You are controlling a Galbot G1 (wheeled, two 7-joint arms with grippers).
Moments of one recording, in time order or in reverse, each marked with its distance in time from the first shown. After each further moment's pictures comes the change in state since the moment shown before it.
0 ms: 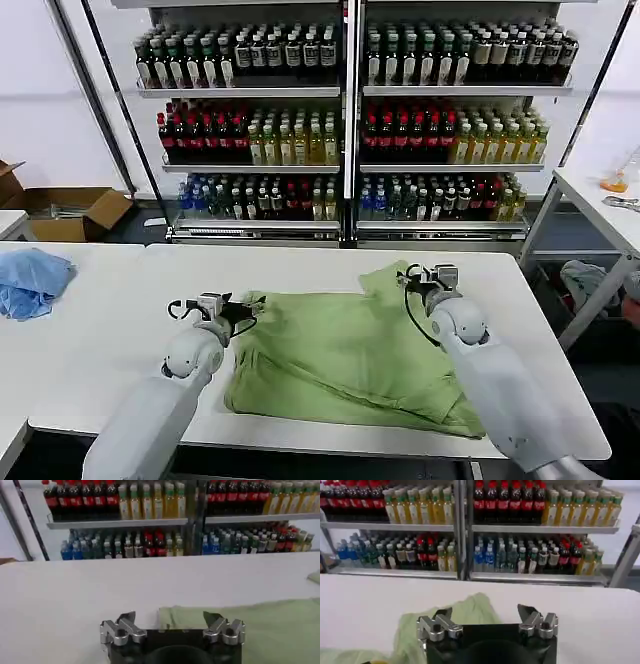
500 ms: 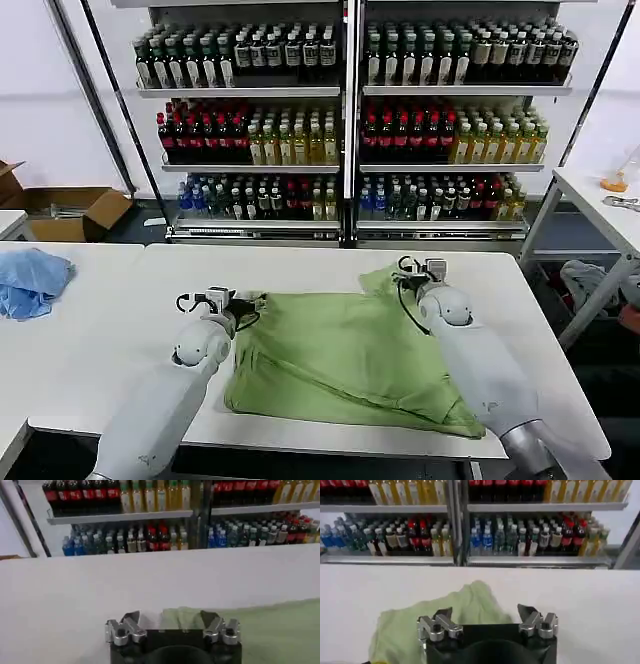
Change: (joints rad) left arm -0.046 -0.021 0.027 0.095 0.016 -0.006 0.019; right arm 0.076 0.072 -0.006 -0.207 -0.009 0.002 -0.049
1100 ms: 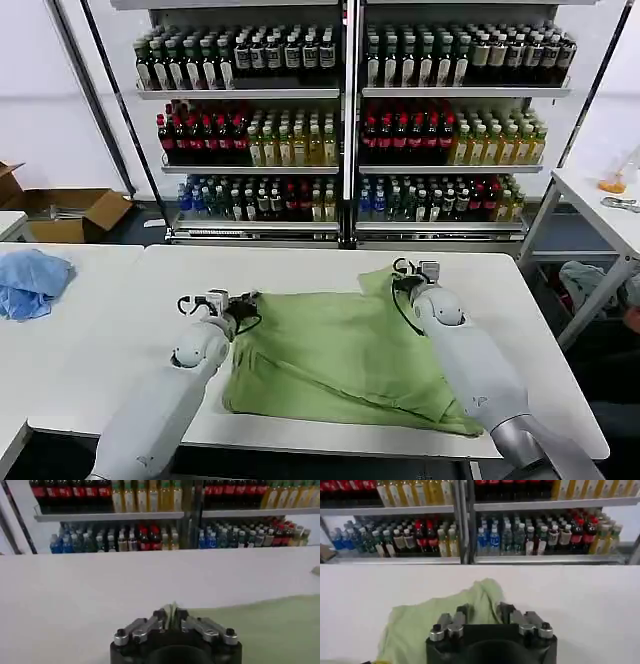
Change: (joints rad) left arm 0.017 0.012 -0.012 -0.004 -0.030 -0.025 0.052; right arm -0.012 0.001 -0.009 -0.023 0.003 0.013 -0.040
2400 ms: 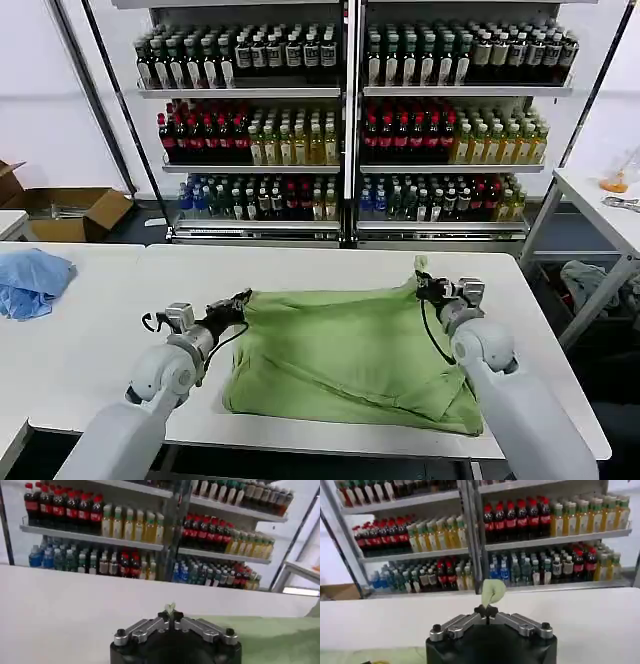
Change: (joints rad) left arm 0.275 0.119 -0.178 -0.417 -0.158 -0.017 0.054; right arm -0.457 -0.210 0.240 0.737 0.103 0.031 0.046
